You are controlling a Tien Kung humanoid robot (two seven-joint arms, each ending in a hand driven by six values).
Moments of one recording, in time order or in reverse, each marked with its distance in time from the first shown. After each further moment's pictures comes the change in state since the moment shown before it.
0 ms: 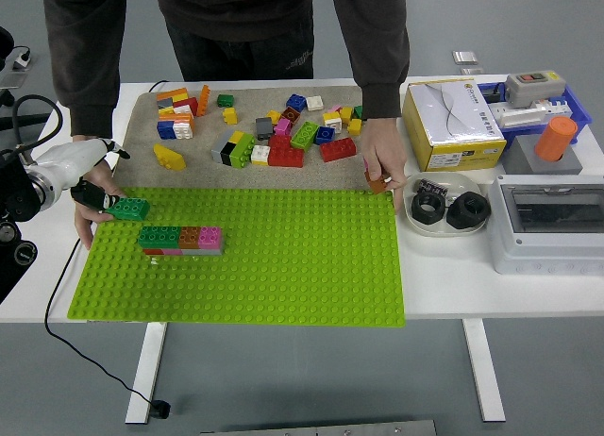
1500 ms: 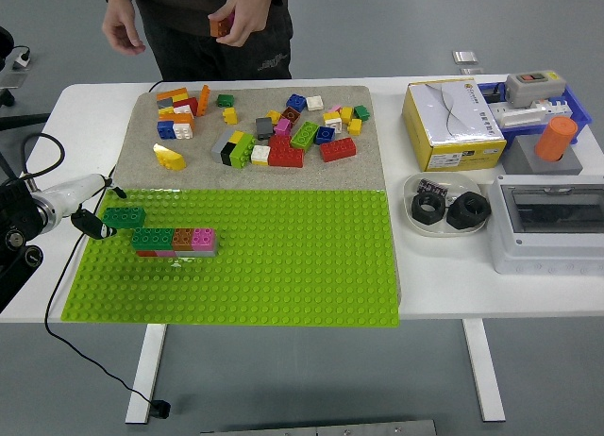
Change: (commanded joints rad) left arm -0.084 -0.047 0.153 0.392 -0.104 0.061 -0.163; right arm 0.019 -0.008 -0.022 0.000 0.008 0.001 0.003
